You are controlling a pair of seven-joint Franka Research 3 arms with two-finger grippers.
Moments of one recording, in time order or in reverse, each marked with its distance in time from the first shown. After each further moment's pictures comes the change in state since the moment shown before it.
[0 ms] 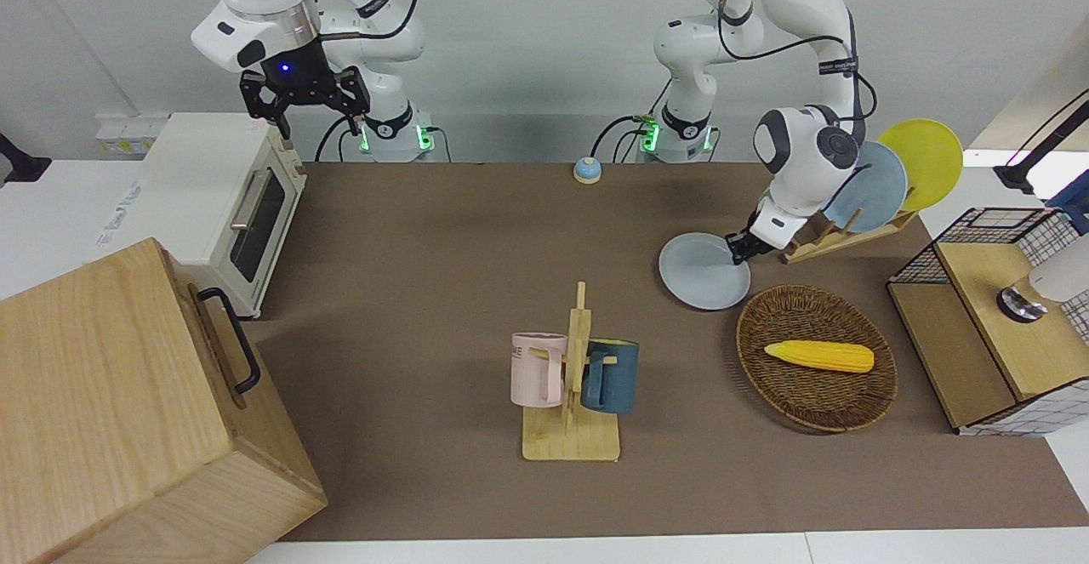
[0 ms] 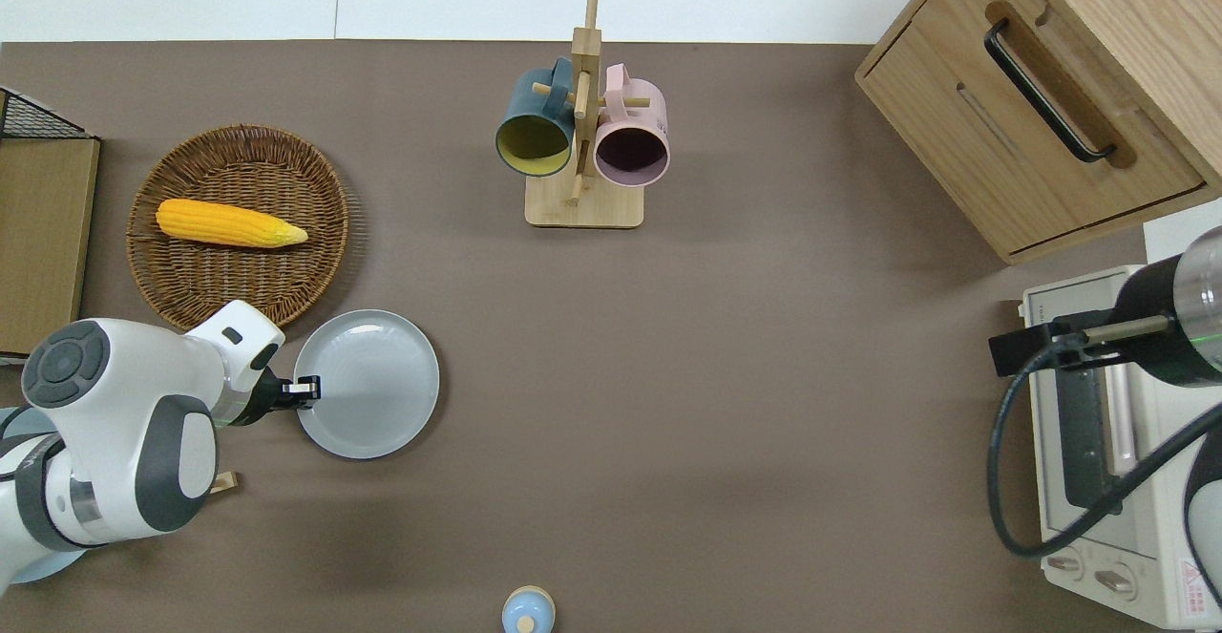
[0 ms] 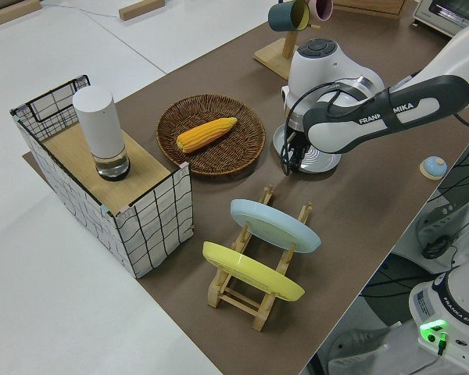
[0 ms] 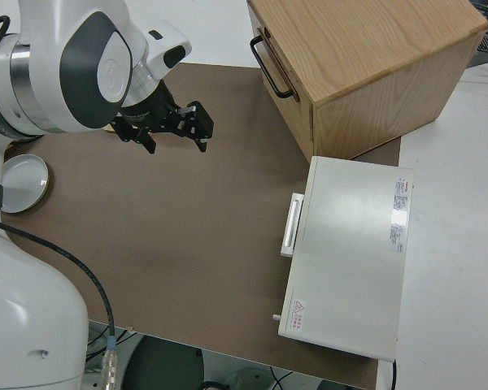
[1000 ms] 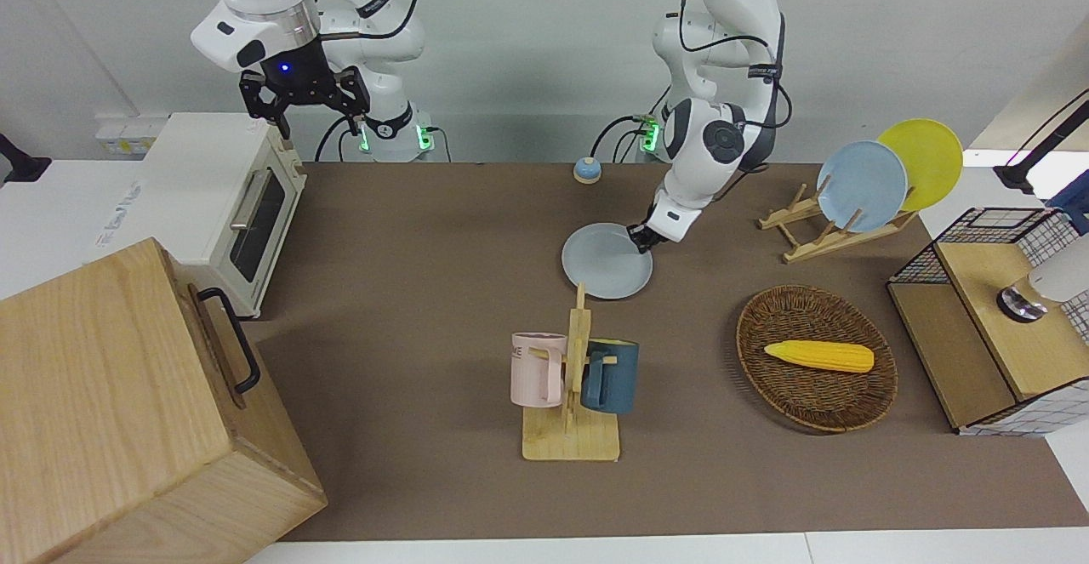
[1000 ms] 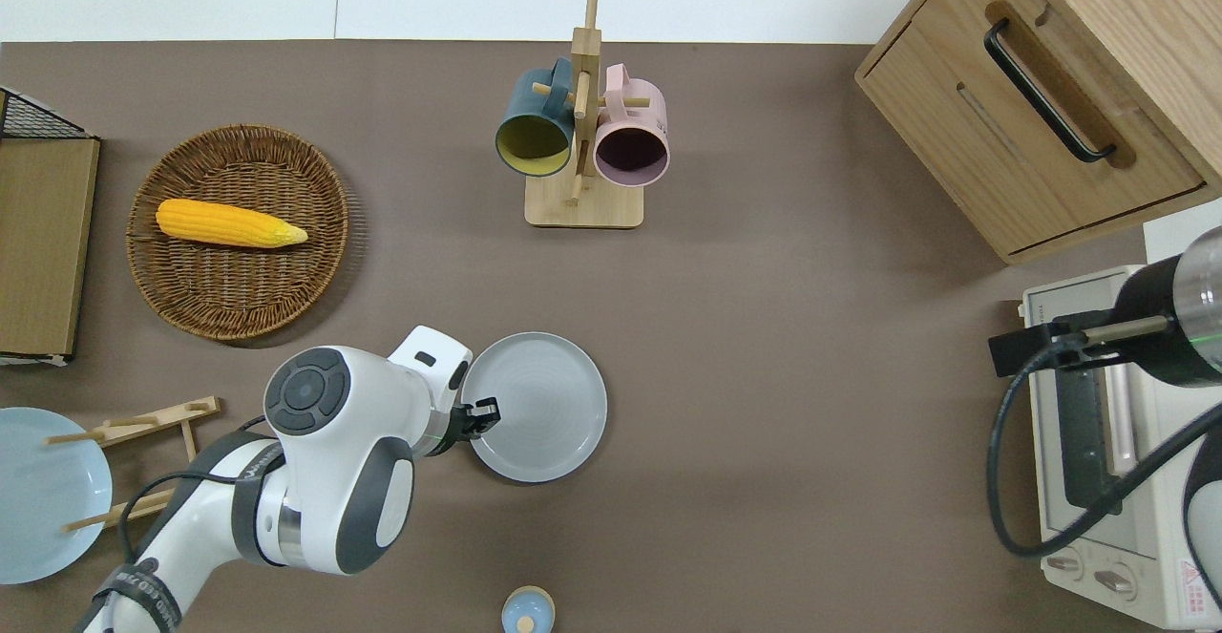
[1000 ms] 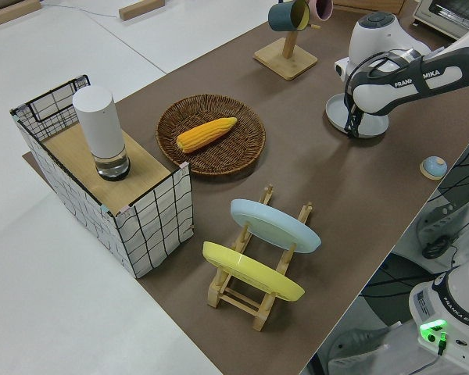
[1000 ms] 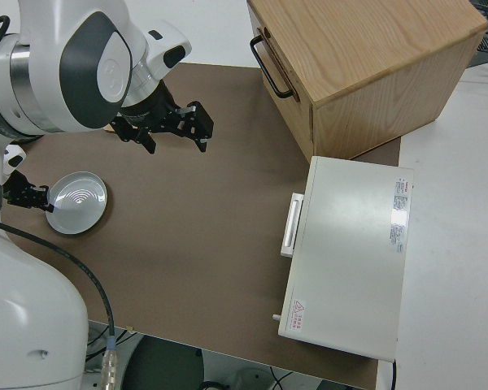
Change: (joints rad) left arm -0.407 0.000 -0.005 -0.001 -0.188 0.004 -0.443; right arm 0.000 0.000 0.000 0.000 0.000 0.000 0.000
